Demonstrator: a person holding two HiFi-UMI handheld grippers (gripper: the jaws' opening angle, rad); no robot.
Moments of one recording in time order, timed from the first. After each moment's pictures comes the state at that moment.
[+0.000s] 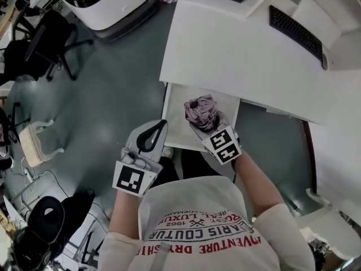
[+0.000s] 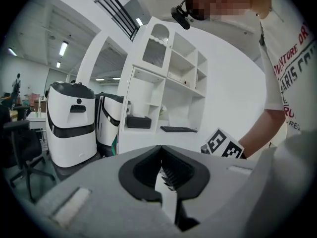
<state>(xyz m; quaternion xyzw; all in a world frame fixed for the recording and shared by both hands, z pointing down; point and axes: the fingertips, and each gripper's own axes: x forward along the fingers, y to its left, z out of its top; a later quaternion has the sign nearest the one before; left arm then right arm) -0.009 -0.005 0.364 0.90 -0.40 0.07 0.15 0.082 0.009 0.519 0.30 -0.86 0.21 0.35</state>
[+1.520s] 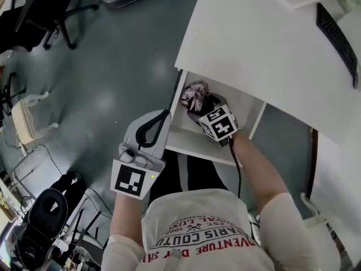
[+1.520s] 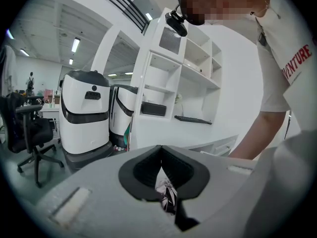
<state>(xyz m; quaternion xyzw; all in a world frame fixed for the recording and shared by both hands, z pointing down) -0.054 -0.029 0.472 0.86 -0.46 0.10 0.19 0.043 0.002 0.721 0.24 -0.80 0.33 0.44</state>
